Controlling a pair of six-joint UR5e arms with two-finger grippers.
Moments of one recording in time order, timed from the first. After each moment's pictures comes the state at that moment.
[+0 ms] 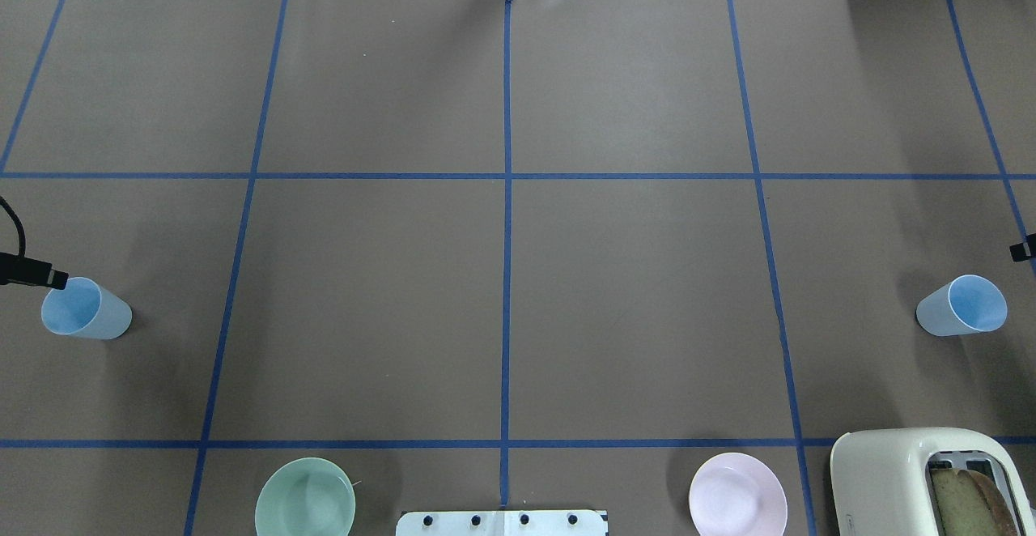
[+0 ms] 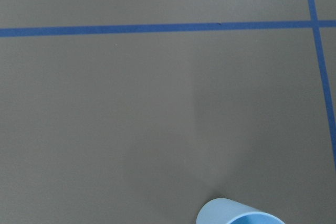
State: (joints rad) left arm -0.99 -1.33 -1.82 -2.30 -2.24 -0.78; right arm 1.24 -1.83 1.75 -0.99 2.30 0.50
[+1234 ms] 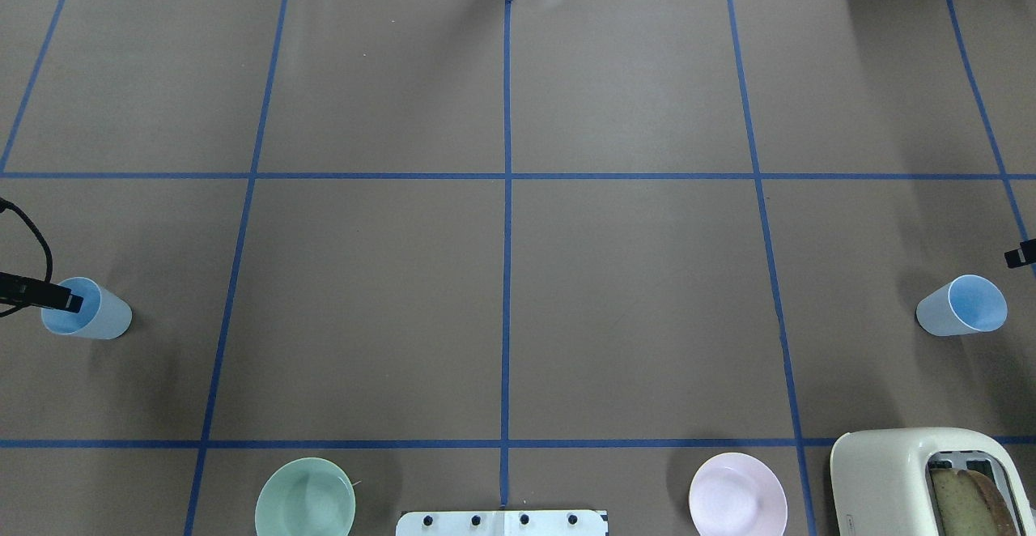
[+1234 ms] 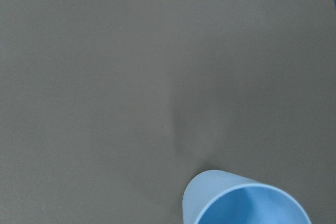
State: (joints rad) left arm -0.92 -1.33 -1.79 -2.31 -2.20 -0.77; right arm 1.22 -1.83 1.75 -0.99 2.30 0.50
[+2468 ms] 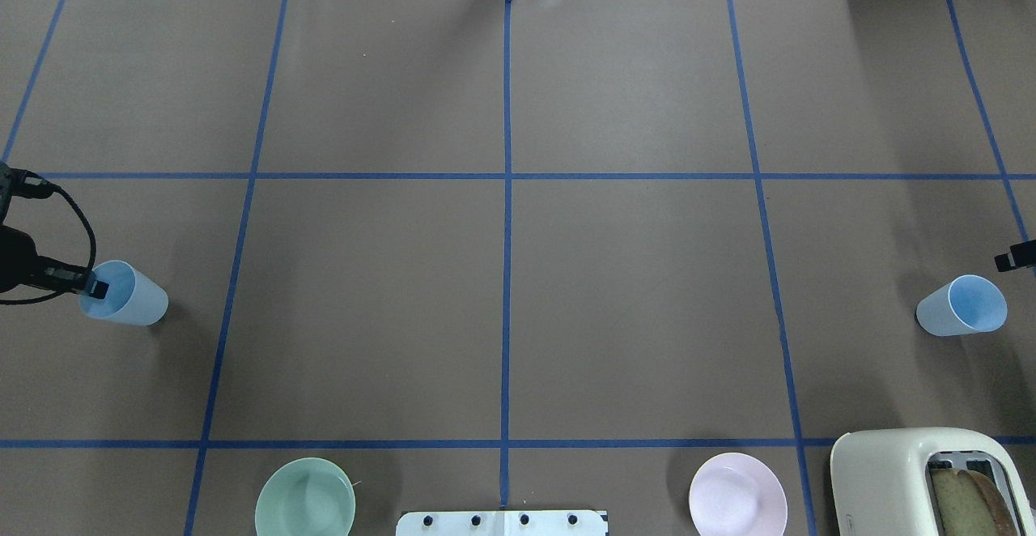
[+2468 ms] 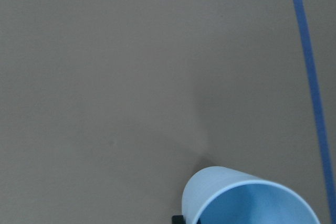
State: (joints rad) left arm -0.90 -1.44 -1.82 -2.21 -2.24 -0.78; right arm 1.18 -1.84 1.75 -0.95 2.30 0.56
